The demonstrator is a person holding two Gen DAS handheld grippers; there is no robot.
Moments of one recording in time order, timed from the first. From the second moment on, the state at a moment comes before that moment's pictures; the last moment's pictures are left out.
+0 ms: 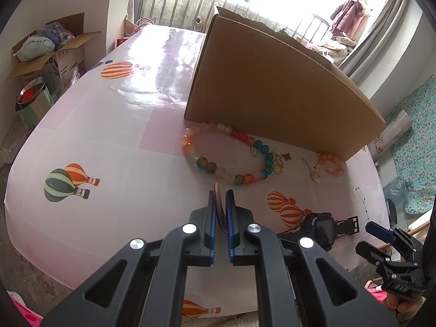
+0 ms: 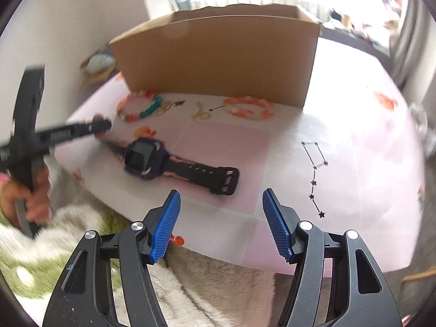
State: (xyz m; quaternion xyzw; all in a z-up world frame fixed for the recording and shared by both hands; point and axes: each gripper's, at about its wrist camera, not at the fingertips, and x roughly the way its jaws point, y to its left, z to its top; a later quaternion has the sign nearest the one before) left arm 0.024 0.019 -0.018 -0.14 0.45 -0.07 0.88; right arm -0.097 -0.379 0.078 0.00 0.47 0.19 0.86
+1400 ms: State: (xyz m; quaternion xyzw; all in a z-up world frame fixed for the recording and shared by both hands) left arm 0.208 -0.004 0.134 -0.05 0.38 -0.10 0.92; right arm 0.107 -0.344 0.214 0.00 0.39 0.19 0.90
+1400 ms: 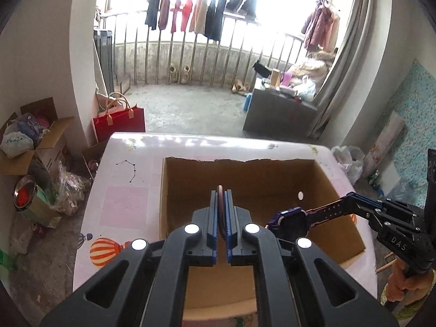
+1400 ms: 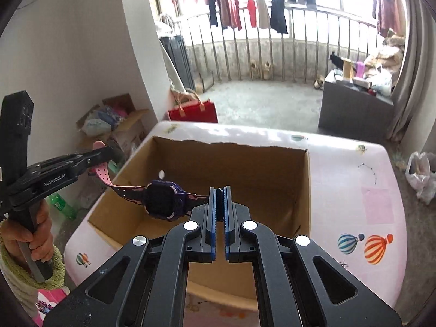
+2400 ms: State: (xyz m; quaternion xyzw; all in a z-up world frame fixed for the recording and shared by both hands) left arm 0.116 0.028 0.181 -0.03 0.28 -0.11 0.95; right arm 0.041 -0.407 0.250 0.07 0.35 0.19 0.92
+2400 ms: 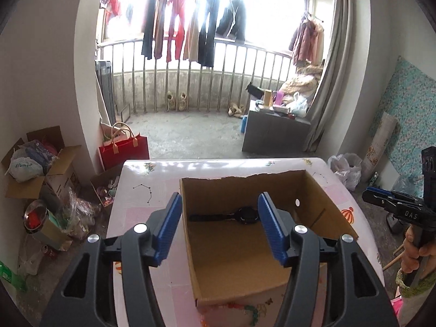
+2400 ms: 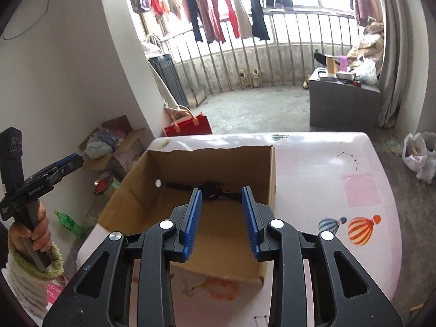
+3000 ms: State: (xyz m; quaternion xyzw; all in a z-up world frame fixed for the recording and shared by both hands) left arm 0.081 0.039 -0.017 -0.04 0.46 -0.02 0.89; right arm -0.012 -0.314 0.091 0.17 0.50 0.23 0.81
